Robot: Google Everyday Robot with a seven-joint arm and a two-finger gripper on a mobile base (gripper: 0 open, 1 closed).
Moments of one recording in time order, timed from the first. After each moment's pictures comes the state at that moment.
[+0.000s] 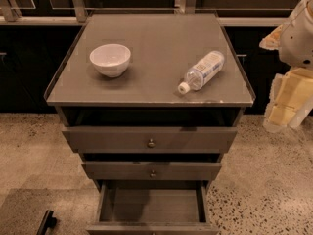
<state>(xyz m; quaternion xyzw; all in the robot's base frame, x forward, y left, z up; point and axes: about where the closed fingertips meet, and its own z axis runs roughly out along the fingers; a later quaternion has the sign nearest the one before) 0.438 -0.217 0.976 -0.60 0.78 -0.03 0.16</state>
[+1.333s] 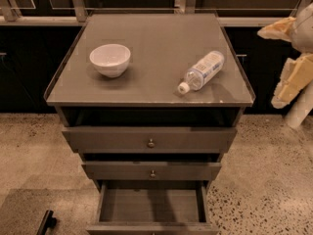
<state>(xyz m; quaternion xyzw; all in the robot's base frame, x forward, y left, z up) 0.507 -0.250 0.966 -0.65 0.71 0.05 0.26</state>
